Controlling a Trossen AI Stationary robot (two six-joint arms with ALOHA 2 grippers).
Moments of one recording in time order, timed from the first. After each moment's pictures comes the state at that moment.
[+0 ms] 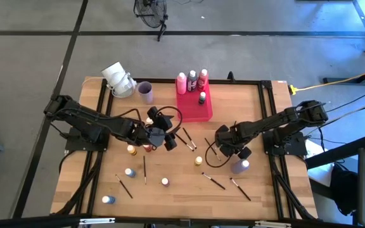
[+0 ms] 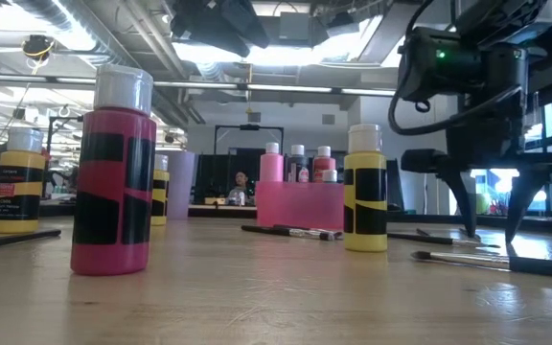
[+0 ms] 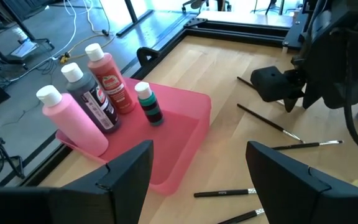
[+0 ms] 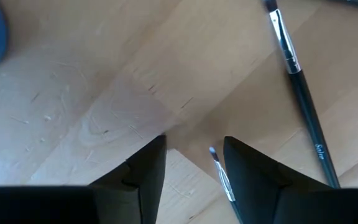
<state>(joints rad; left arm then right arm) -0.25 1.44 1.13 -0.36 -0.79 -0.35 0.14 1.56 0.74 -0.71 0.07 -0.63</state>
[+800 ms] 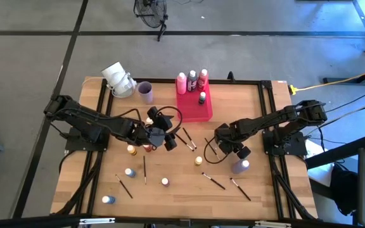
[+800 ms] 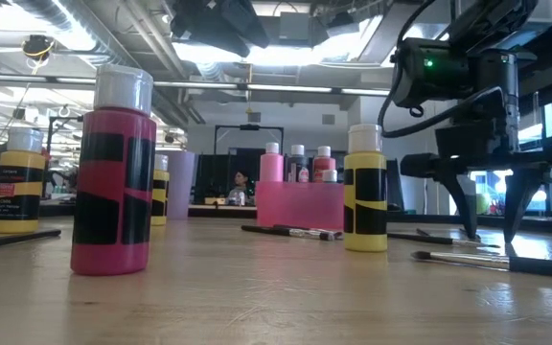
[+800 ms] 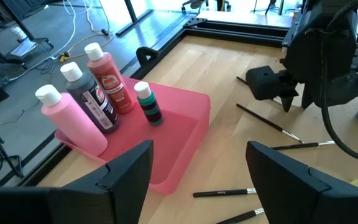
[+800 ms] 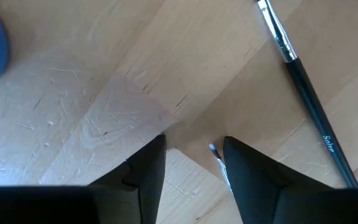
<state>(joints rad) -0.25 1.44 1.13 -0.36 -0.79 -0.36 0.08 1.57 0.74 -0.72 0.02 -0.61</state>
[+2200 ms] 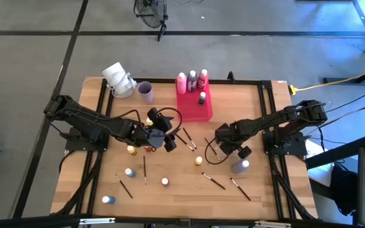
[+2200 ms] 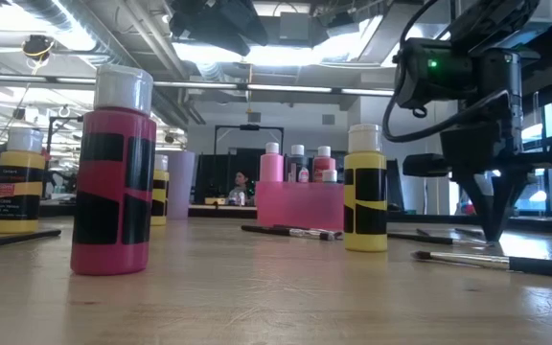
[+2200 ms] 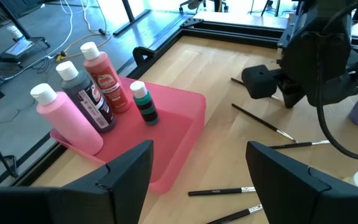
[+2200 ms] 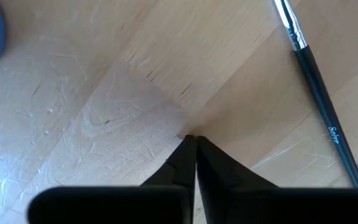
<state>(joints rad) -0.26 1.44 1.13 -0.36 -0.79 -0.37 0.09 1.57 0.74 -0.74 0.04 -0.61</state>
